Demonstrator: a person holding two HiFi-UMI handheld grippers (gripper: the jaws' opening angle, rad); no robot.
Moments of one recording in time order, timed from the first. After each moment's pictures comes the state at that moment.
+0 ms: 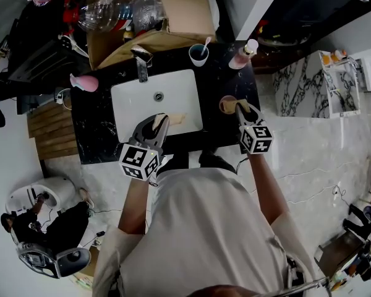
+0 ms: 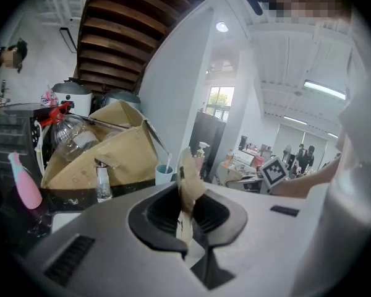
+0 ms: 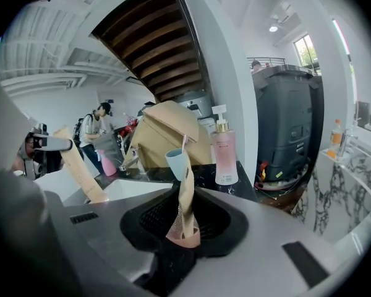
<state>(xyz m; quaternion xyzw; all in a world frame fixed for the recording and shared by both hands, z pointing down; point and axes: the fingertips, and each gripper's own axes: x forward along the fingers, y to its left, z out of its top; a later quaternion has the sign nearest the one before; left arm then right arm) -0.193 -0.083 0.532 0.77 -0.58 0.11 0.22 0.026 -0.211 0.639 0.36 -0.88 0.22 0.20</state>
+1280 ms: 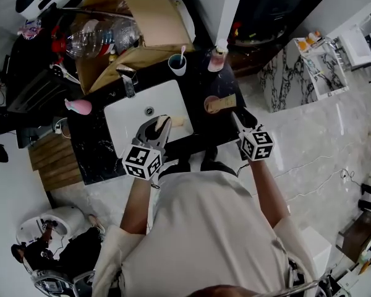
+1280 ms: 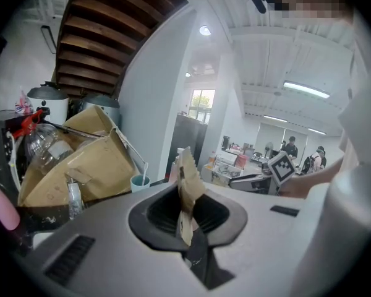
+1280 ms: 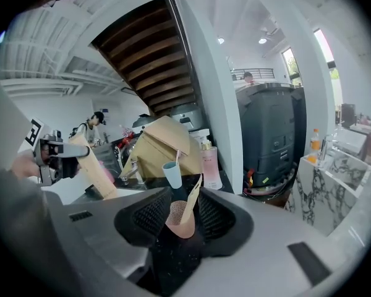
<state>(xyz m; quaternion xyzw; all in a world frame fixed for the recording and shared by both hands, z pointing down) -0.136 -0.096 0.509 0.83 -0.52 0.10 0.18 0.086 -0.174 0.587 0.40 -0.88 0.21 0.16</state>
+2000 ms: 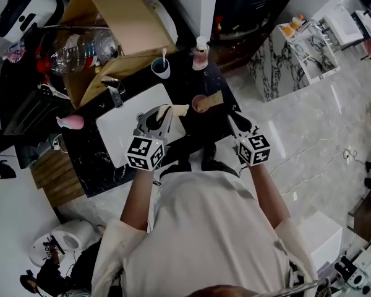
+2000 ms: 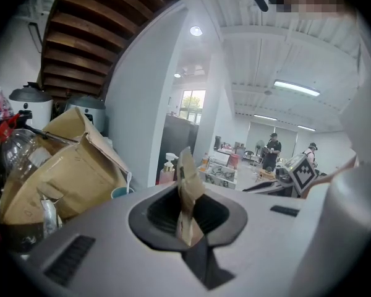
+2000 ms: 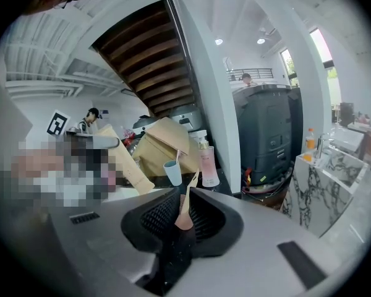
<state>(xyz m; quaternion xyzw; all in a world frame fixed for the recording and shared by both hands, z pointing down) -0.091 -0.149 0.505 0.85 -0.49 0.11 0.16 0.109 -0.149 0.580 0.41 -0.88 0.20 0.15</state>
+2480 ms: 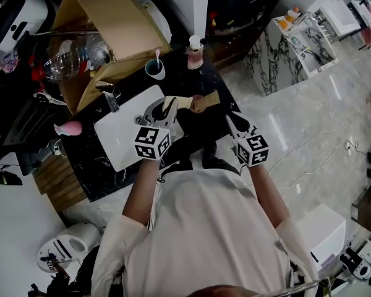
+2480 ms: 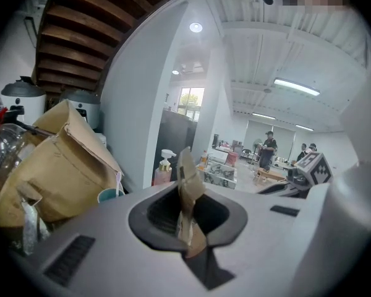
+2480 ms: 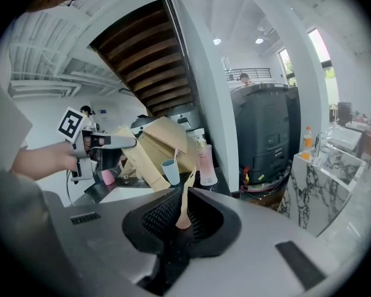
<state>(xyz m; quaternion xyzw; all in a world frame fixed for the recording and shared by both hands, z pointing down) -0.064 -0.190 0.526 0.86 -0.48 0.11 0.17 0.112 -0.149 0.586 0.41 -0.87 0.21 0.15</state>
